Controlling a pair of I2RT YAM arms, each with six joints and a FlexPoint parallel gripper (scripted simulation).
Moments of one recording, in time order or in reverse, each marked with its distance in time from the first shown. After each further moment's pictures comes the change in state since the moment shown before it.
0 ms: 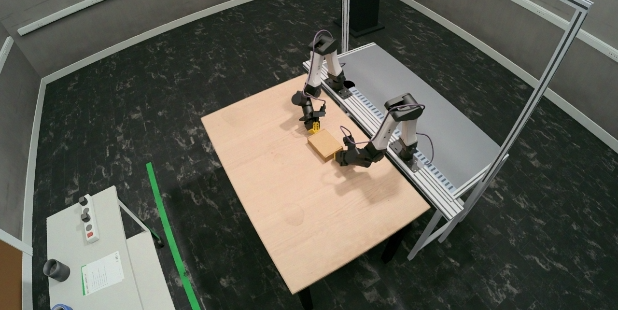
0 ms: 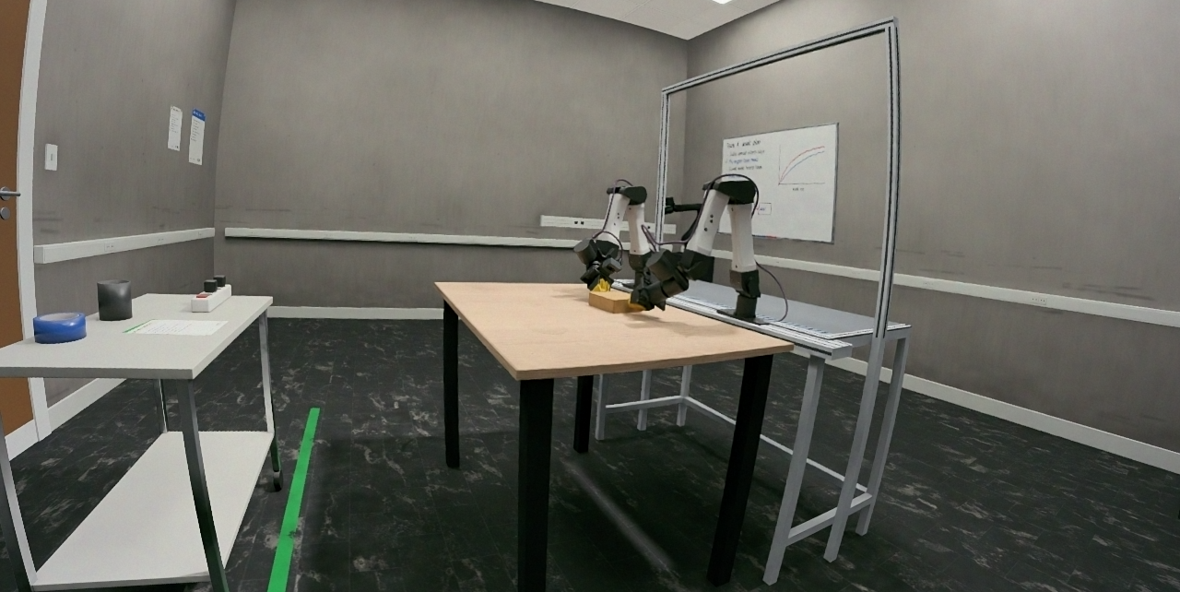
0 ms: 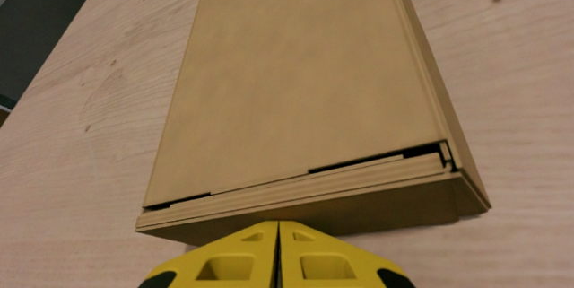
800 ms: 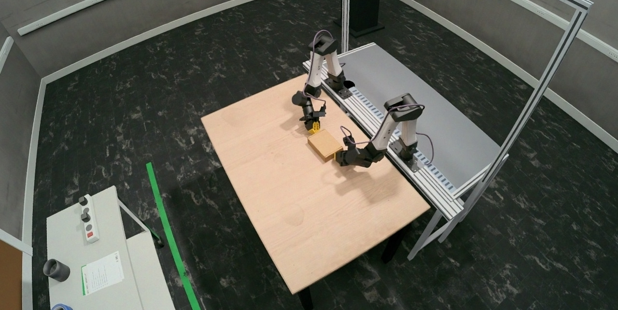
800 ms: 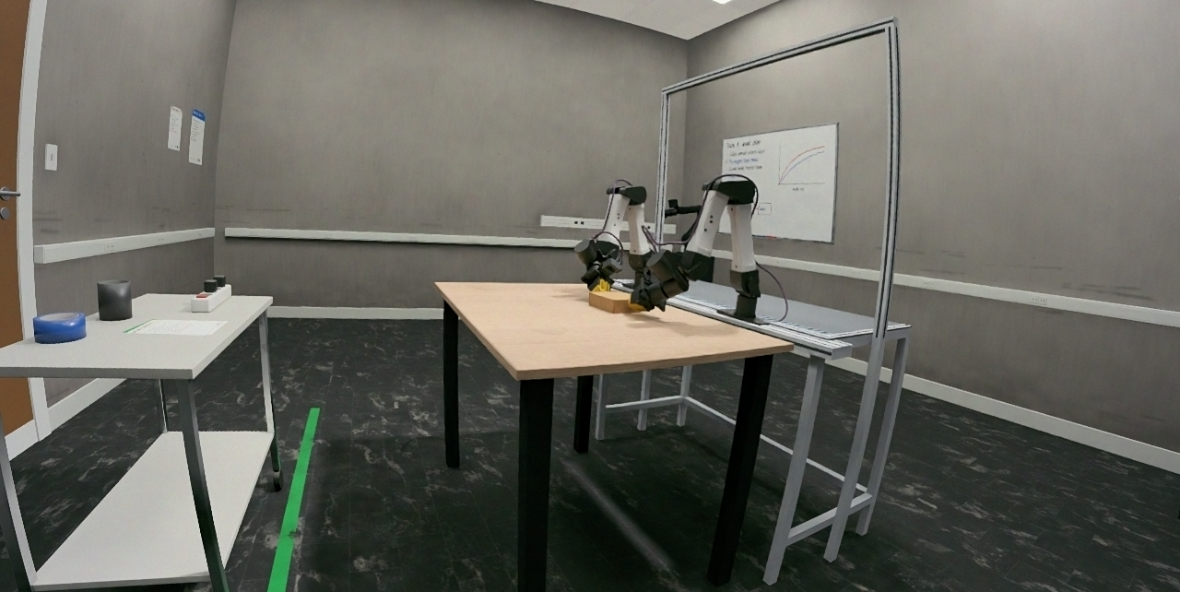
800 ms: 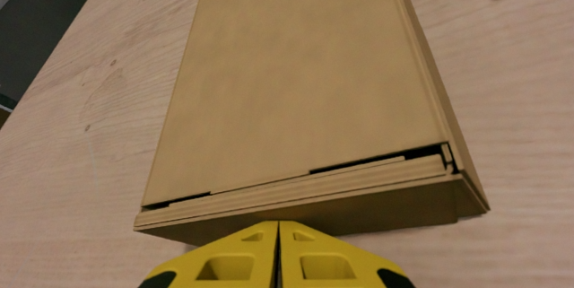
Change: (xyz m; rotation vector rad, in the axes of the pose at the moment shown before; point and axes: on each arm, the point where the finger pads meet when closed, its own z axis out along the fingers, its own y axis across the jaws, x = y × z) left arm 0.001 -0.001 0.000 -0.004 -0.001 0.003; right arm 0.000 0.001 0.000 0.002 0.000 -0.002
